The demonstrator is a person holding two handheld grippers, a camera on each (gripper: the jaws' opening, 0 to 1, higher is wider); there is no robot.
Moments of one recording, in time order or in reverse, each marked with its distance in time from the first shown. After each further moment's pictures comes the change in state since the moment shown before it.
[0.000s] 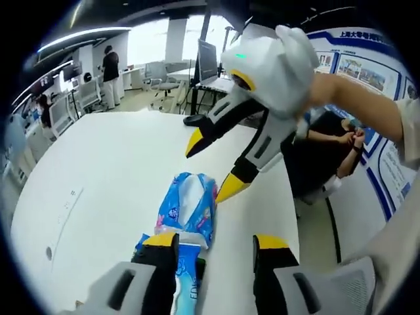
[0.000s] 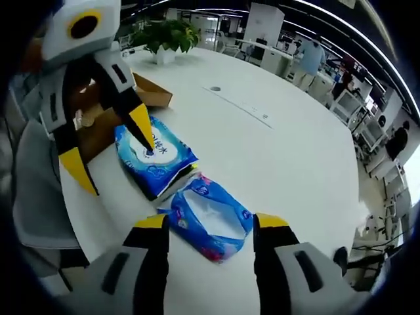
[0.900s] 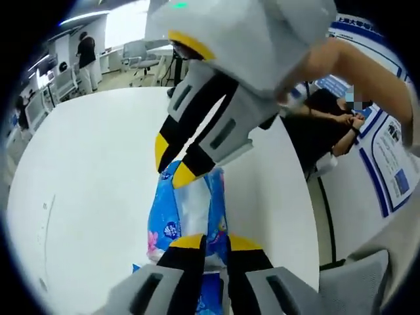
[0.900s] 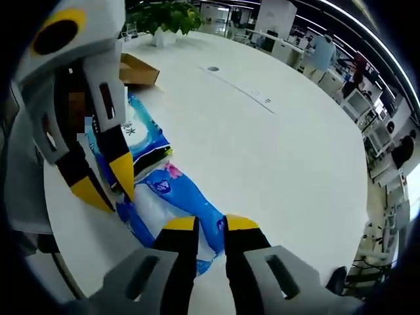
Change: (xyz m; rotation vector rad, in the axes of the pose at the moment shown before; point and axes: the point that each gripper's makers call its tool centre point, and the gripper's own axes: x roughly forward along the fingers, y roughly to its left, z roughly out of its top) left arm 0.085 0.020 -0.007 0.074 0.199 -0.128; right arm 0.062 -0.049 -0.022 -0.066 0.087 0.041
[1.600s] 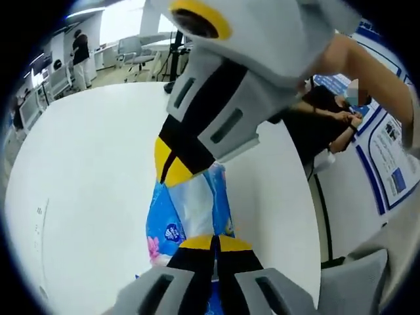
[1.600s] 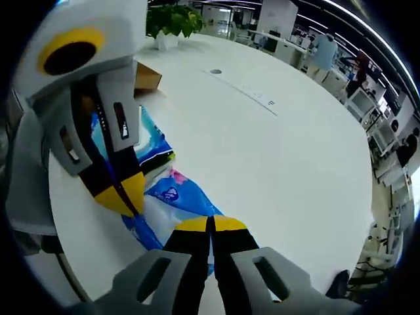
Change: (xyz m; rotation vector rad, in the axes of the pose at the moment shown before) left arm 0.016 0.009 0.005 -0.003 0.039 -0.042; right arm 0.003 0.001 0.004 0.008 -0.007 0.044
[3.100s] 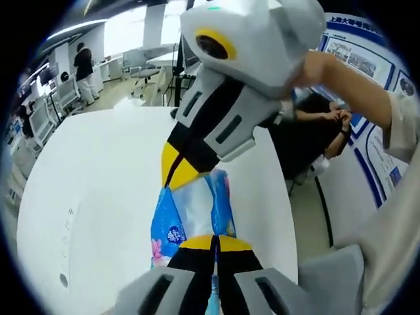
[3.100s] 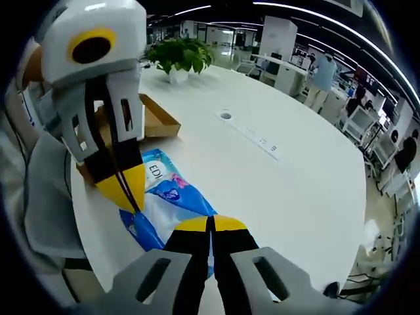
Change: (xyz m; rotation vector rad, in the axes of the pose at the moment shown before) left arm -0.095 -0.020 0.013 0.027 -0.053 0.049; right arm -0.060 0.023 0.074 -0.004 -0.157 0.023
